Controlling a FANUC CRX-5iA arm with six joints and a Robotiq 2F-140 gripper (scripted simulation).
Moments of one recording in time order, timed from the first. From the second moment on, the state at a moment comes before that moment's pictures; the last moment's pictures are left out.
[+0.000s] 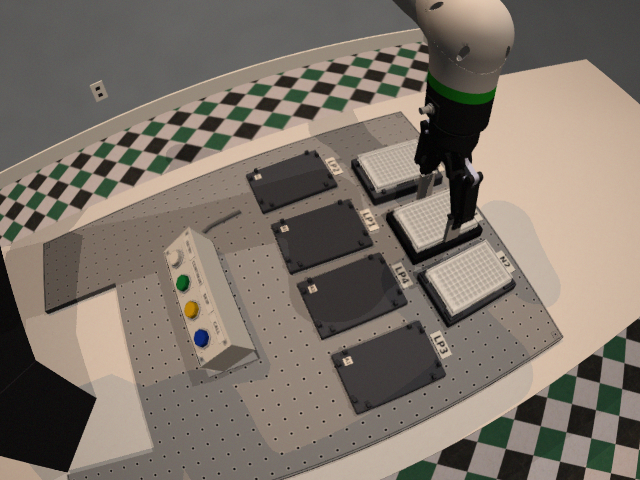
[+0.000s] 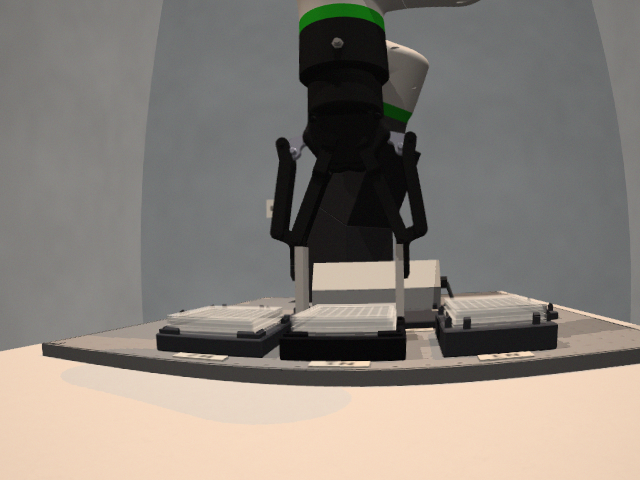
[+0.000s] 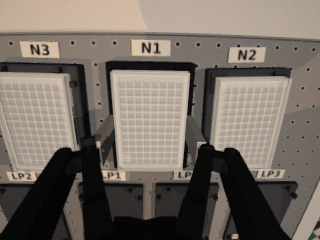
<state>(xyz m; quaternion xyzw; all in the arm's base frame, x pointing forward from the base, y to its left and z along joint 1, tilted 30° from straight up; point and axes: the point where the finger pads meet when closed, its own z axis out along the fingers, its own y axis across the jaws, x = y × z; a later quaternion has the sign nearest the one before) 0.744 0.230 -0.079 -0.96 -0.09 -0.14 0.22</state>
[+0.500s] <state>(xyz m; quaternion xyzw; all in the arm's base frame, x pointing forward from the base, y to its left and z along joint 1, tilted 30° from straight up) 0.743 0.229 -0.077 -0.96 -0.09 -0.14 0.22</state>
